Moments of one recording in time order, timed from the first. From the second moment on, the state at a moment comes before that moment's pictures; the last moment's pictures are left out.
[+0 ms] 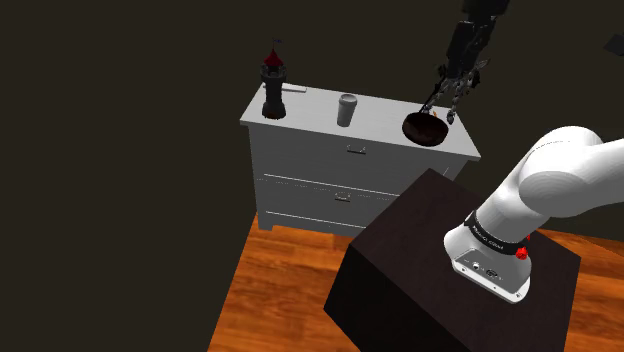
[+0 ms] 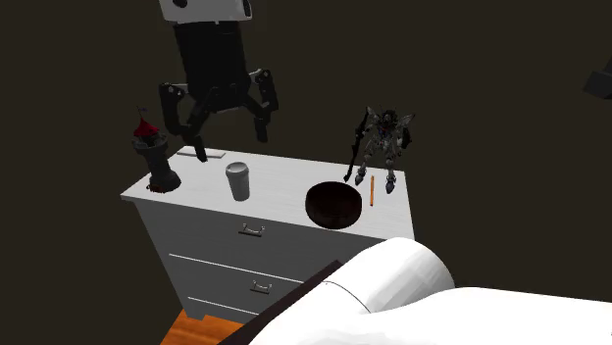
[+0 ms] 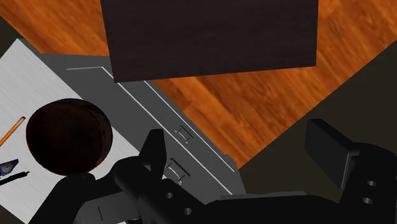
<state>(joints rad) 0.01 -0.82 -0.04 -2.38 -0.03 1.43 0.00</state>
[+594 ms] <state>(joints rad) 0.00 -0.64 -0.08 -2.41 -0.06 1.66 -0.03</state>
